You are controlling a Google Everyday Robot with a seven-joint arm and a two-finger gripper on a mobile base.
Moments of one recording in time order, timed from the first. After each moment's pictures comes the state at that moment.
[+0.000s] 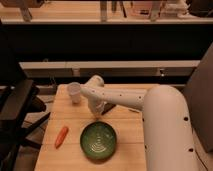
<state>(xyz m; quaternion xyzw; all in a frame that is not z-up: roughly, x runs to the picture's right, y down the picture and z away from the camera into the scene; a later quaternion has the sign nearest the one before) -0.047 0.155 0.891 -0.30 -0.18 -0.53 0.77</state>
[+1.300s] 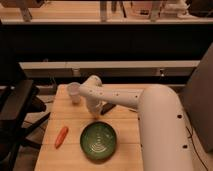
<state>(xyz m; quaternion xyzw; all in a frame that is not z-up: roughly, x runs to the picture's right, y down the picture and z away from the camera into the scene) -0.059 0.156 0.897 -0.30 -0.19 -0.57 0.74</state>
